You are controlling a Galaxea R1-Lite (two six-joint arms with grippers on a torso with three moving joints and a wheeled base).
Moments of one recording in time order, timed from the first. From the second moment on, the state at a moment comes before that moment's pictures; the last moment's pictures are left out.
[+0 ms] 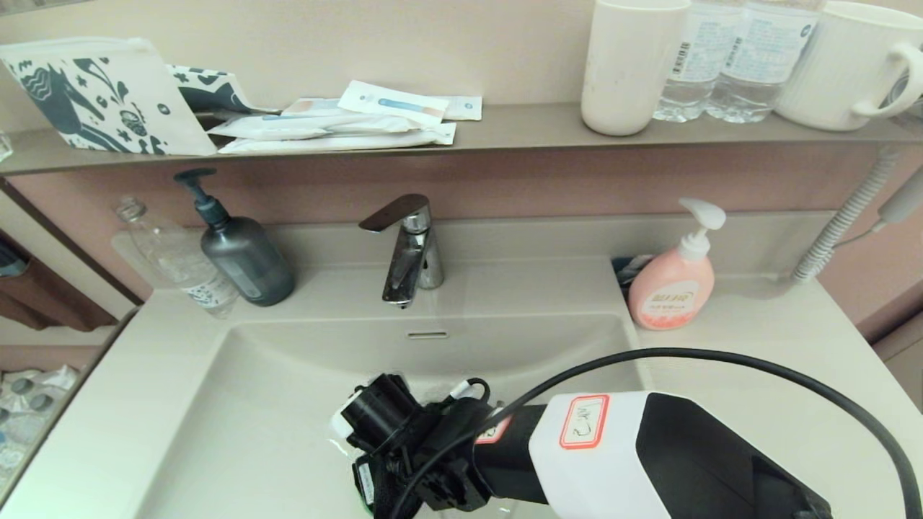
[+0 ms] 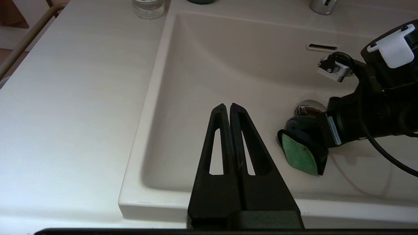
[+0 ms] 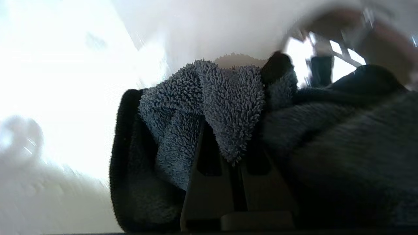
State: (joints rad) left arm 0.00 0.00 0.00 0.00 0.04 -0.11; right arm 1.04 2.60 -1.98 0.31 -0.20 0.47
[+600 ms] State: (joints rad) left arm 0.00 0.00 0.00 0.00 0.04 -0.11; right arm 1.00 2.55 -1.96 0.73 -0.41 0.64
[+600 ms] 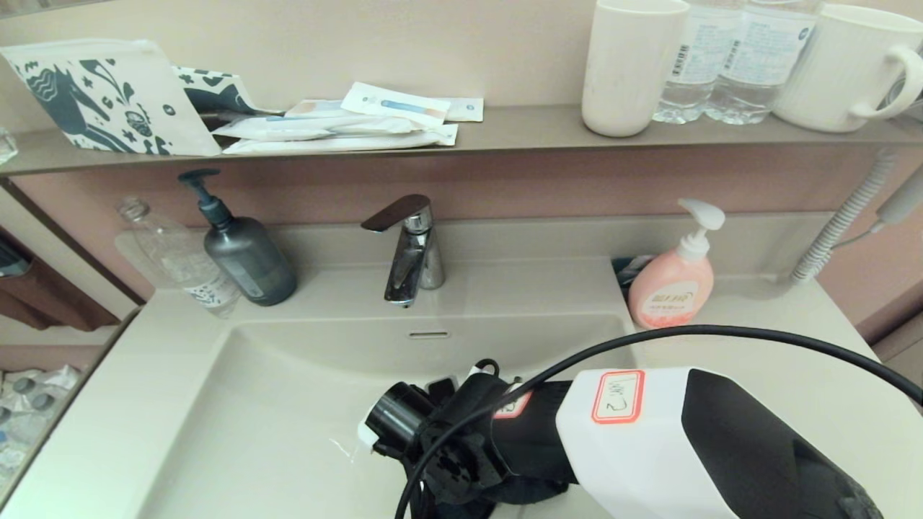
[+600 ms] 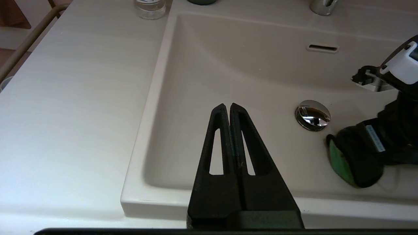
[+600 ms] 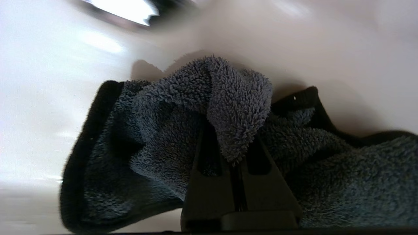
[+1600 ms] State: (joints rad) left arm 0.00 0.00 0.00 0.00 0.04 -0.11; right arm 0.74 2.39 -1.79 0.83 -0.57 0.70
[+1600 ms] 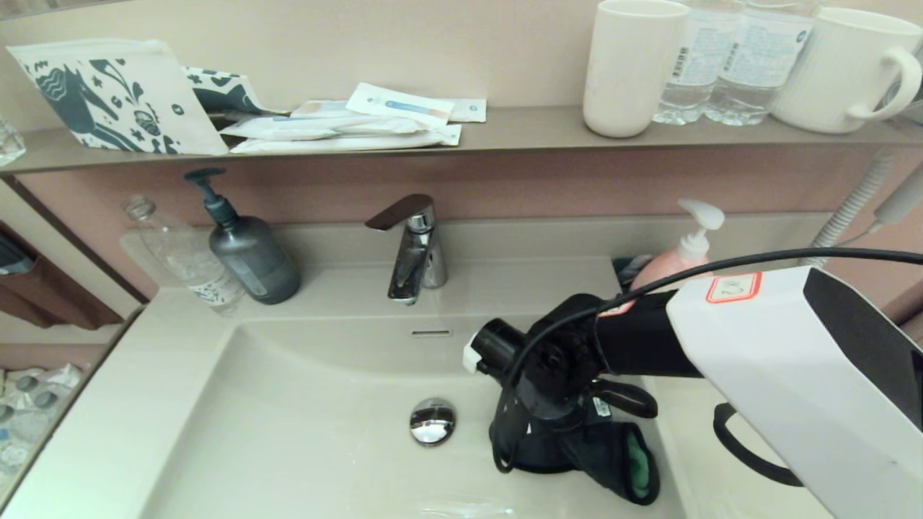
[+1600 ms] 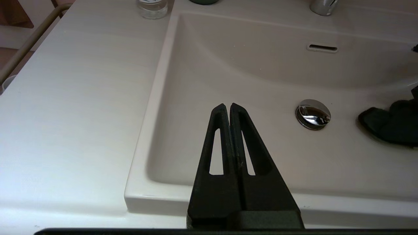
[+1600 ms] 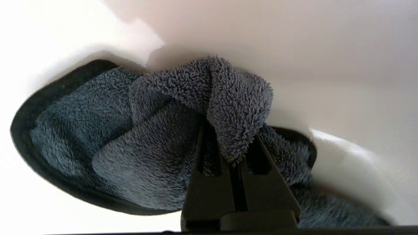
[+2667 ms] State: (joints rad) left arm 0.00 0.00 0.00 0.00 0.04 -0.11; right arm 0.75 2.35 -1.71 0.82 -0.58 0.69
